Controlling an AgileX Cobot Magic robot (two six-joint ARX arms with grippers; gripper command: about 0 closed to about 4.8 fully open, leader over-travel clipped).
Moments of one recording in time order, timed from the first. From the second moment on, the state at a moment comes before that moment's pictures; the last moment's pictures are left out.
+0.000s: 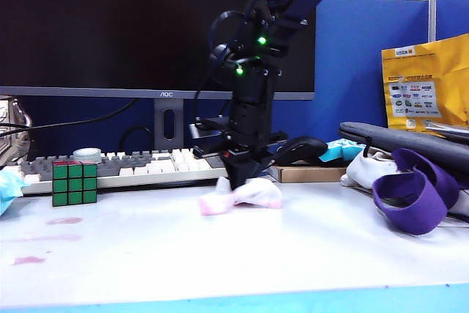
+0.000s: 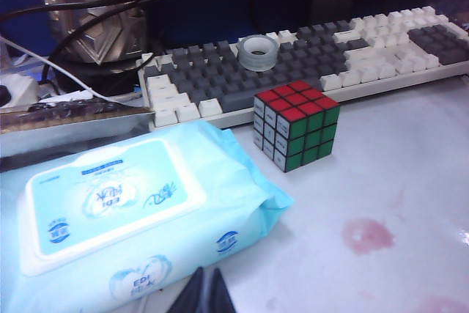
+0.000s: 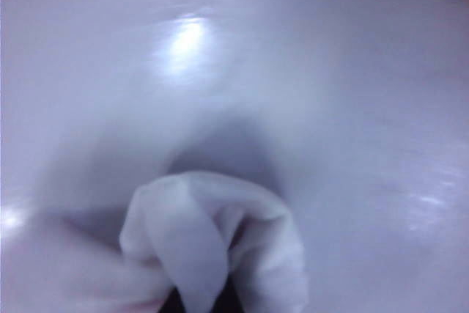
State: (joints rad) left arm -0.03 0.00 0.01 -0.16 -0.02 0.05; right arm 0.57 2.35 2.01 -0.81 0.06 -0.14
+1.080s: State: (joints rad) left arm -0.02 0.00 0.01 -0.16 -0.02 0.05; right arm 0.41 2.38 2.04 -0.85 0.09 -0.04
